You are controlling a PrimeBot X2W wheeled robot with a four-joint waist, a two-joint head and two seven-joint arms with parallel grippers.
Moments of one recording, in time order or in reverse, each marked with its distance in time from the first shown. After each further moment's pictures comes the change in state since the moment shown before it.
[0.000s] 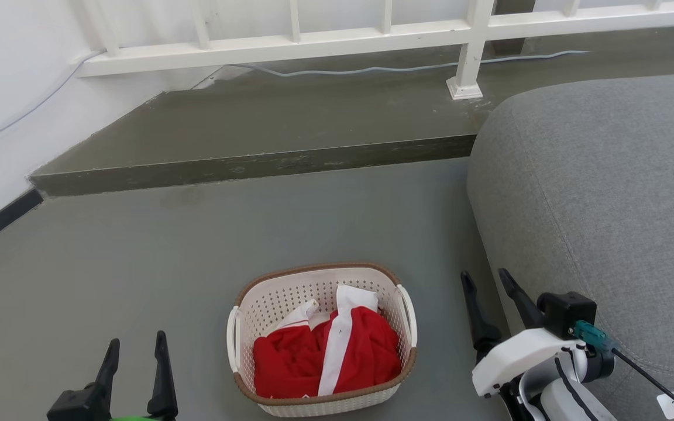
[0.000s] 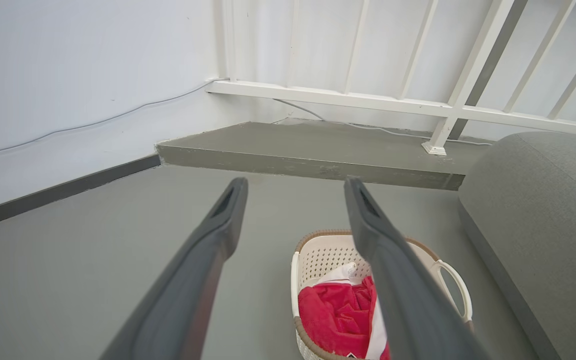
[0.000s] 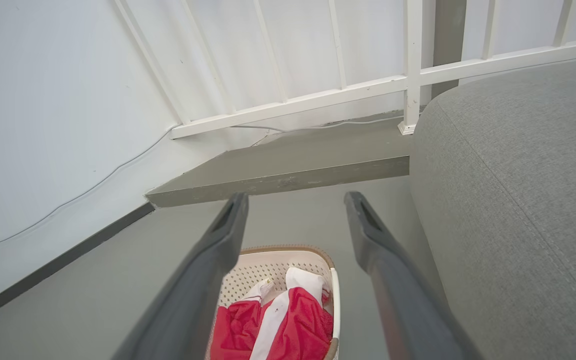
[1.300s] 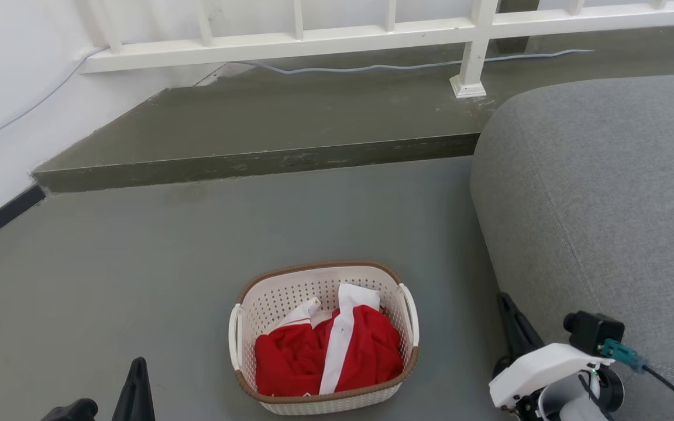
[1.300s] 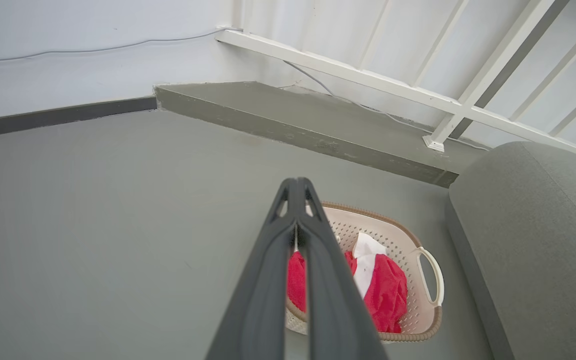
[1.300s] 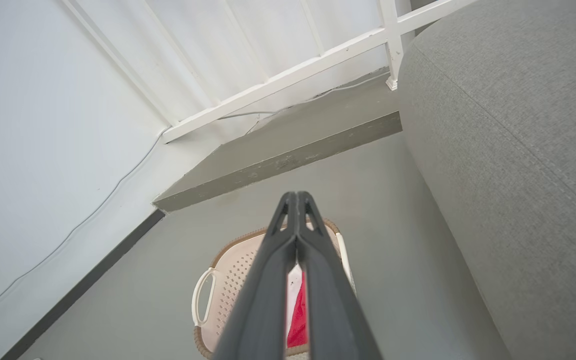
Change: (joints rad) left arm 0.024 -0.024 0.019 0.039 -0.148 -0.020 0.036; right arm 0.065 0.005 -0.054 0.000 0.156 0.024 0.024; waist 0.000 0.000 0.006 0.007
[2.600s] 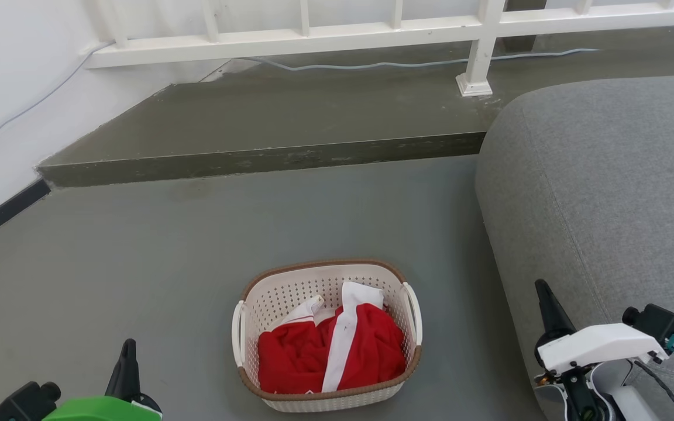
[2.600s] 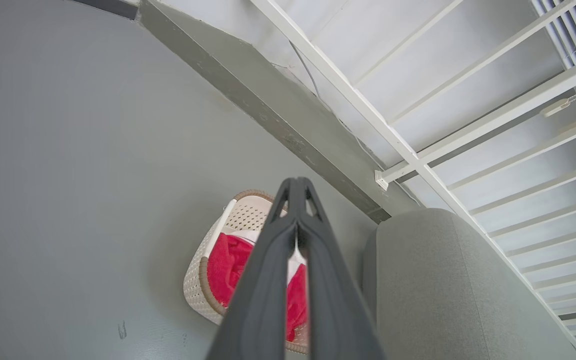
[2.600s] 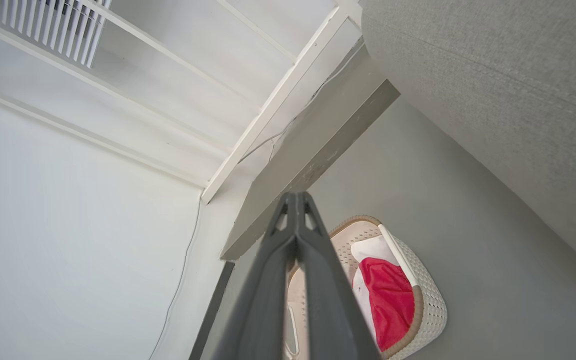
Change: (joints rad) left arm -0.088 0.000 0.062 0.045 -0.453 -0.055 0.126; right arm -0.009 -0.005 -0.155 -0.032 0.447 0.053 0.118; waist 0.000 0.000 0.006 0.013
